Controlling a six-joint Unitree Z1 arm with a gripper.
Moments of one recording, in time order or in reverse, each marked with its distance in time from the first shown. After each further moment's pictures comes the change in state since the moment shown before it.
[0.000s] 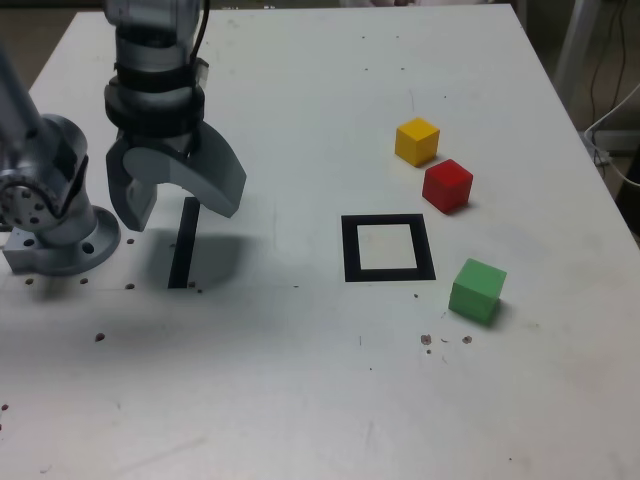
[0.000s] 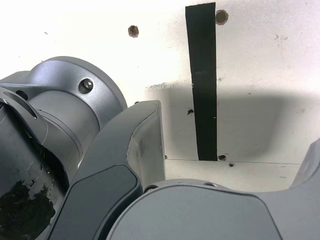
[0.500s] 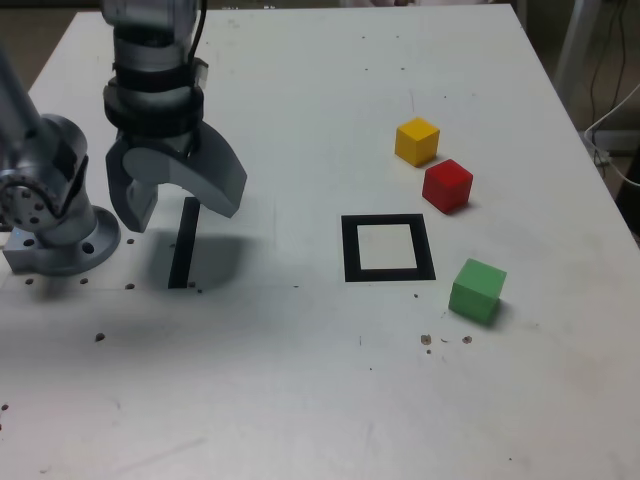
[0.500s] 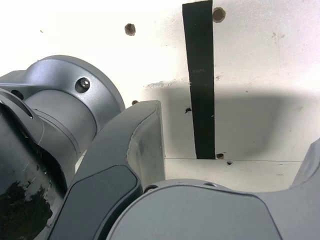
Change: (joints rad) arm 0.000 -0.009 0.003 -0.009 -0.006 0.000
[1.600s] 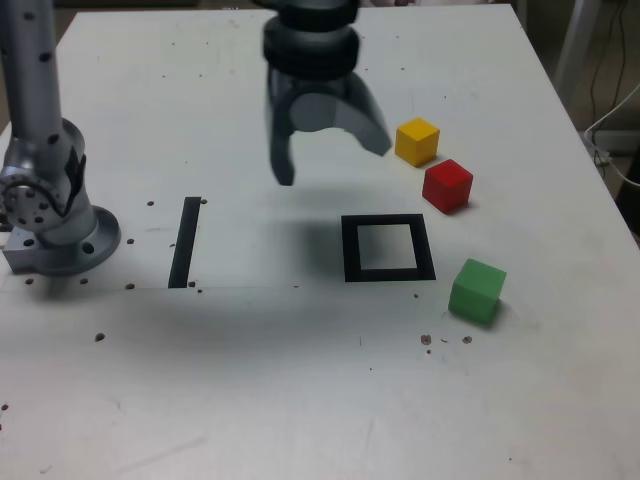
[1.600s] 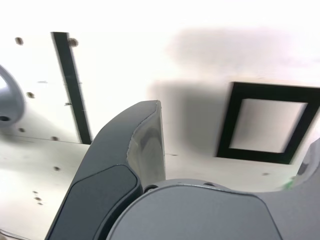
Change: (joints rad) arm 0.067 0.369 -0.619 0.209 0.045 -0.120
